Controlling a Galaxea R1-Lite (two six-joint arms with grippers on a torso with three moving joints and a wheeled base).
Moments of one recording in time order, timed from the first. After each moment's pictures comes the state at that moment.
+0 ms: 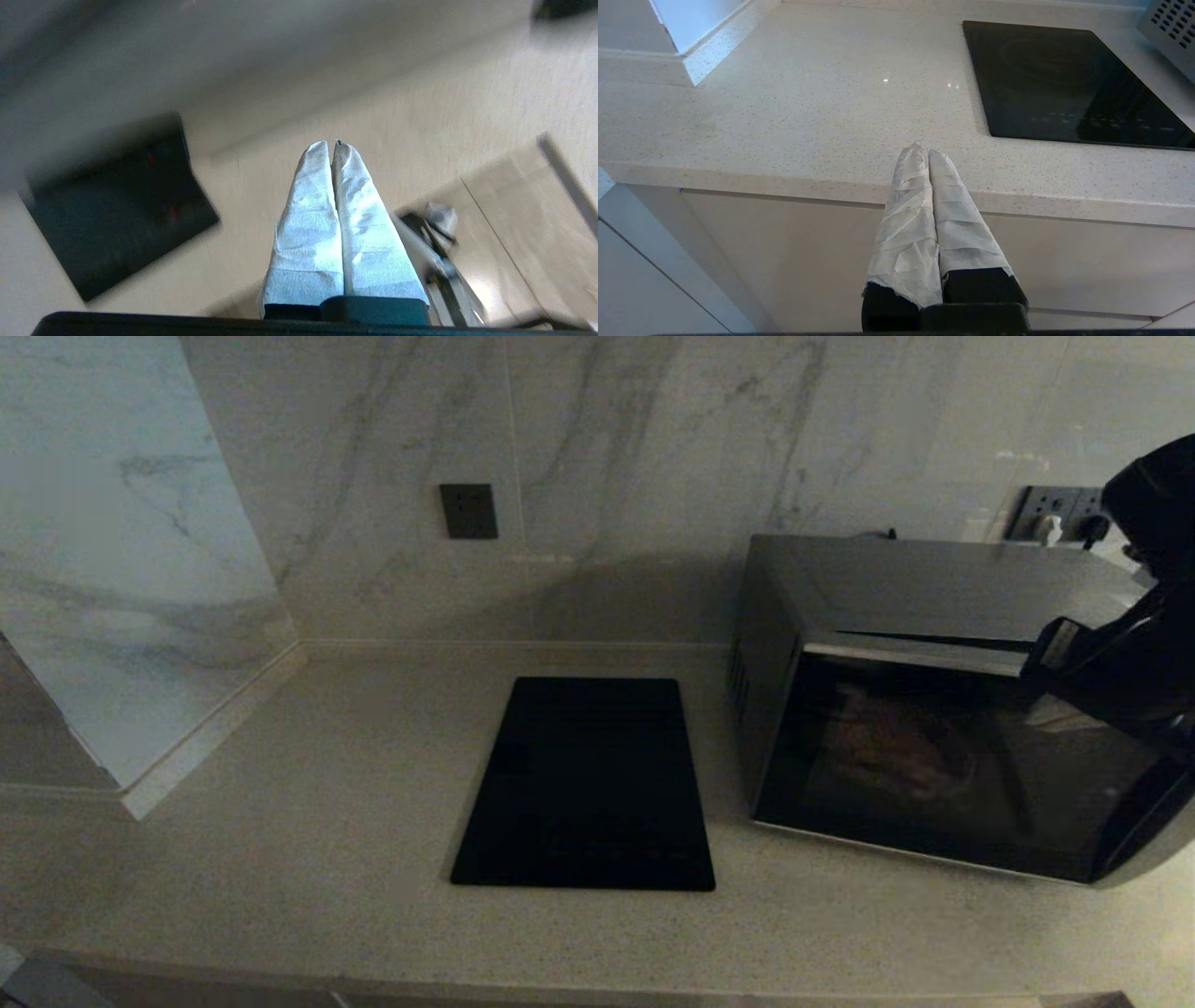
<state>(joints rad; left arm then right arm) 0.00 0.00 0.00 -0.01 0.02 -0.07 0.12 1.64 -1.59 0.85 -0.27 0.82</state>
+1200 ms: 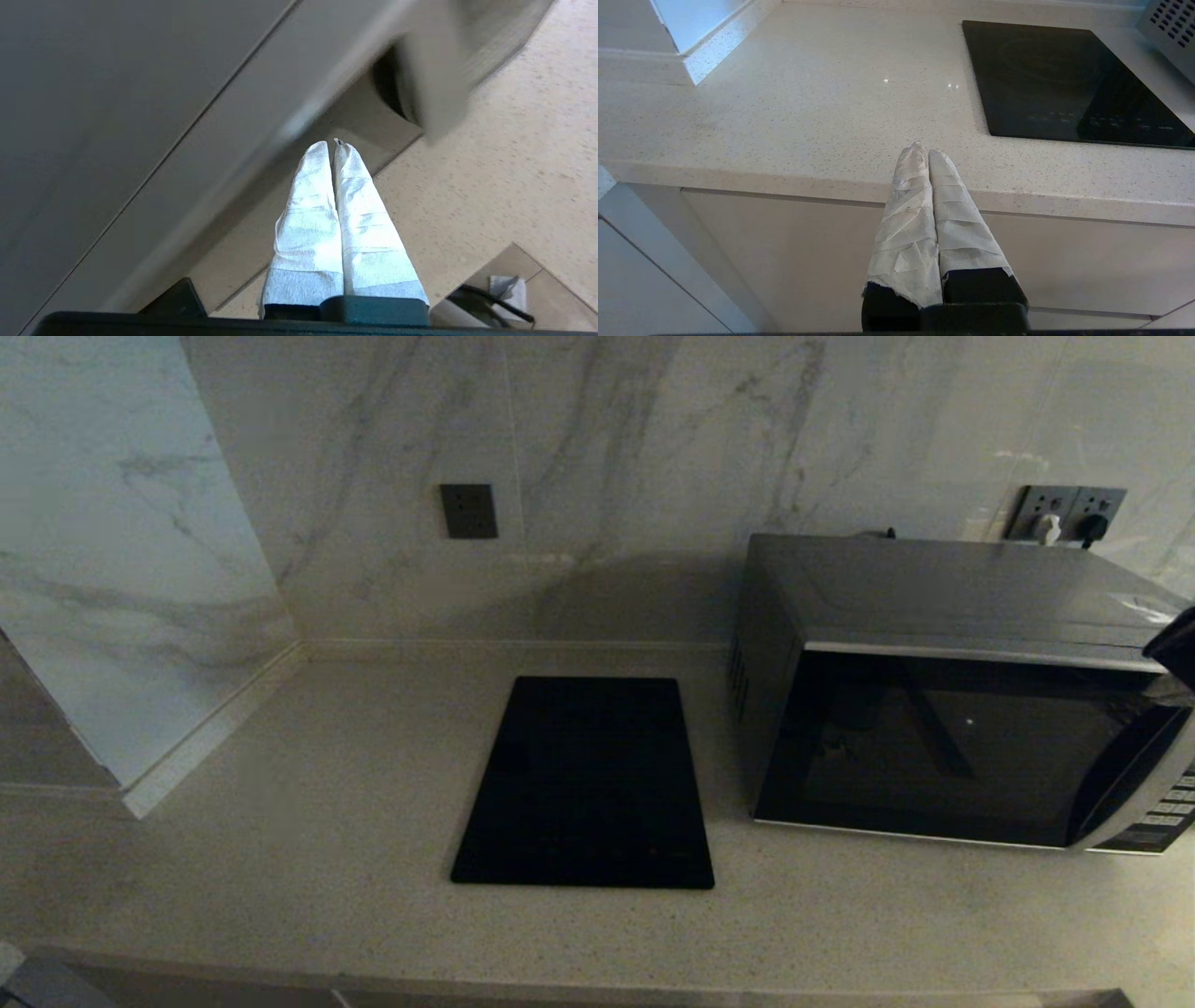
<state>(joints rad) 0.00 0.00 0.00 -0.01 0.02 -0.07 -0.30 1.62 -1.40 0.45 -0.11 0.74</state>
